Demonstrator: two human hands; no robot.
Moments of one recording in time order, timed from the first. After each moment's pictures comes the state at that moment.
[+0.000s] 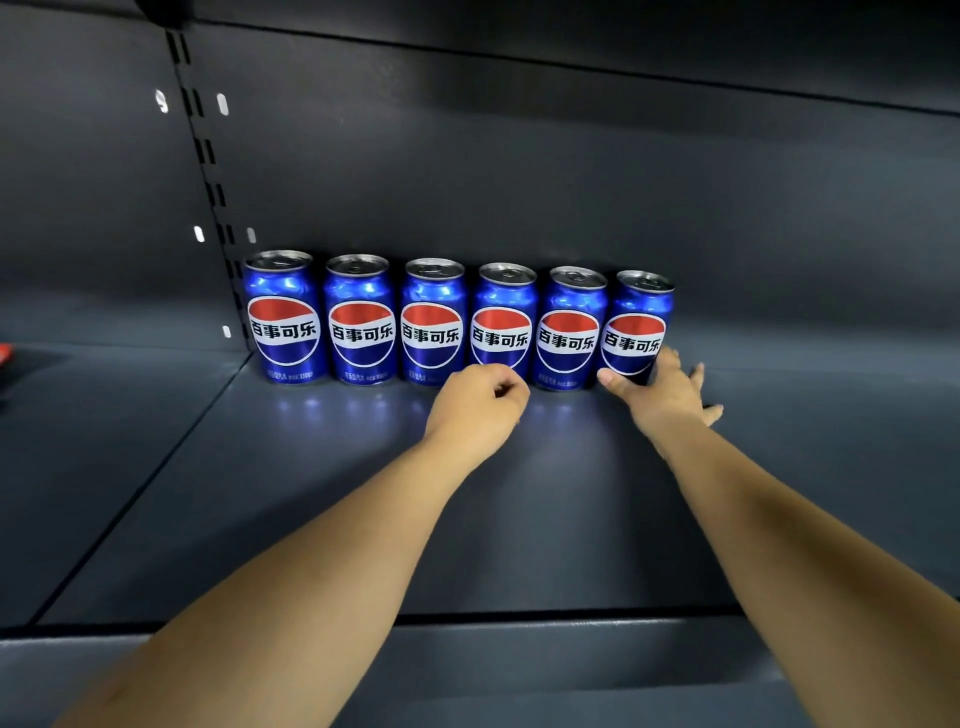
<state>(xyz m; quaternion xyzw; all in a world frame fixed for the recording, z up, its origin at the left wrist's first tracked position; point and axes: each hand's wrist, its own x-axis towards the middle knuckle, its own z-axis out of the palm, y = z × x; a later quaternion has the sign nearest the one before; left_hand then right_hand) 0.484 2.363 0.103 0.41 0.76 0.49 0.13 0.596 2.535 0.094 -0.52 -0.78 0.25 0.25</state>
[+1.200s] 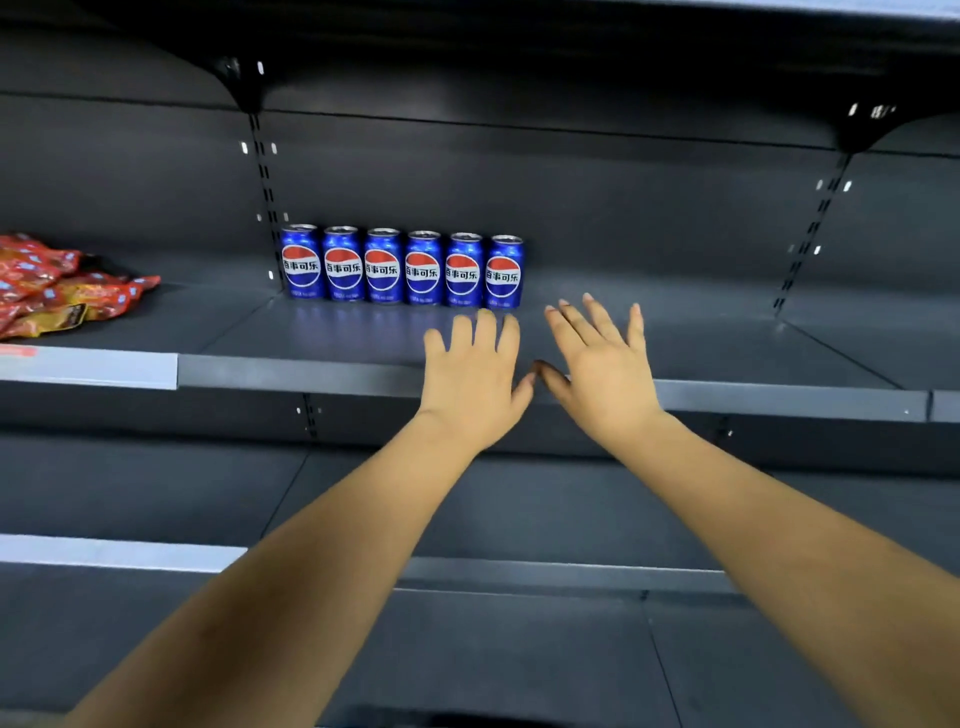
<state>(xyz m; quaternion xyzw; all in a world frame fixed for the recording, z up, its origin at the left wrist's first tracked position) 0.775 2.262 0.136 0.43 0.86 0.03 -0.28 0.856 2.383 0.133 -0.20 -0.92 -0.14 0.32</state>
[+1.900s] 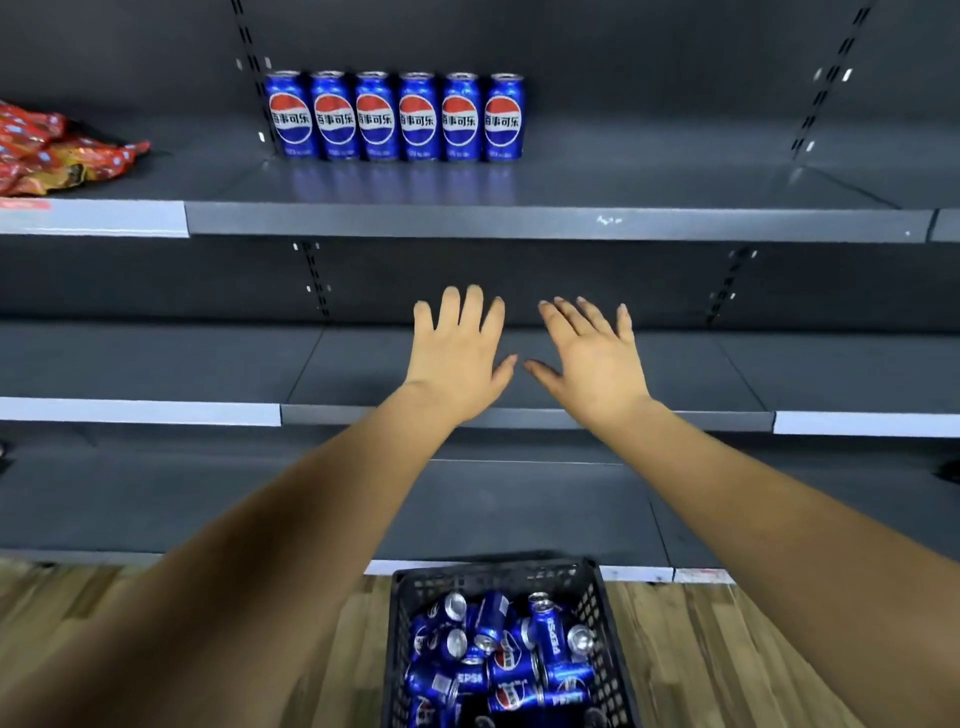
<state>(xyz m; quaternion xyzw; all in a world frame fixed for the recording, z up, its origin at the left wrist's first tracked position) 0.838 2.189 0.030 0.47 0.86 -0.04 -0.19 0.944 2.298 0.027 -0.24 -0.96 -0.04 0.15</state>
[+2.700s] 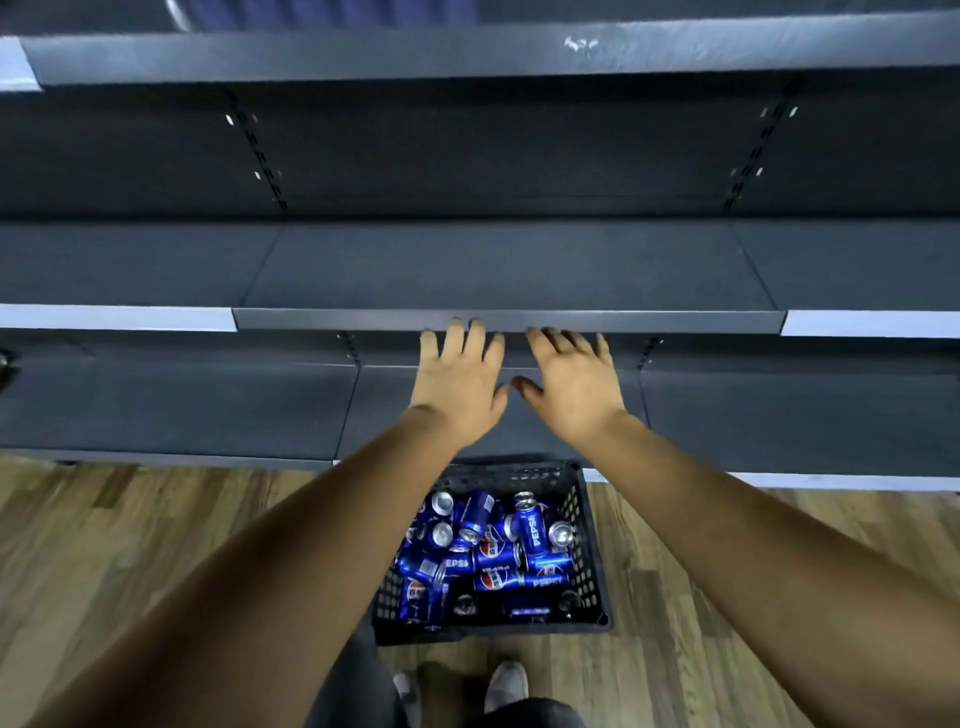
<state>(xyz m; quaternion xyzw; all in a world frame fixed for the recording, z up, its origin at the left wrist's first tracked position) 0.909 2.219 -0.090 0.49 0.87 -0.10 -0.03 0.997 2.323 -0.093 -0.26 -0.96 0.07 -0.01</state>
